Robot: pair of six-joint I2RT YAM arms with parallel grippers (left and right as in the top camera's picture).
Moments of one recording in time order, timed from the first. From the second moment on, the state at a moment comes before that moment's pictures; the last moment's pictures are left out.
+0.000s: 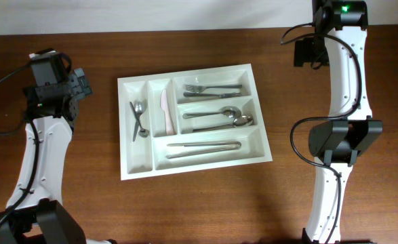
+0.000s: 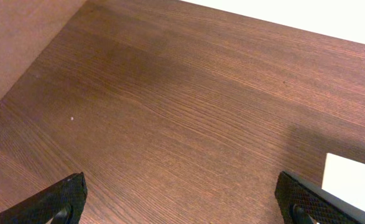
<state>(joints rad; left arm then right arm) 0.18 1.60 1.26 -0.39 -0.32 -0.10 -0.04 2.45 2.71 -1.61 0.29 0.11</state>
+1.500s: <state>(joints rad) 0.18 1.51 1.26 -0.48 -0.46 -0.07 -0.04 2.45 2.71 -1.61 0.29 0.11</state>
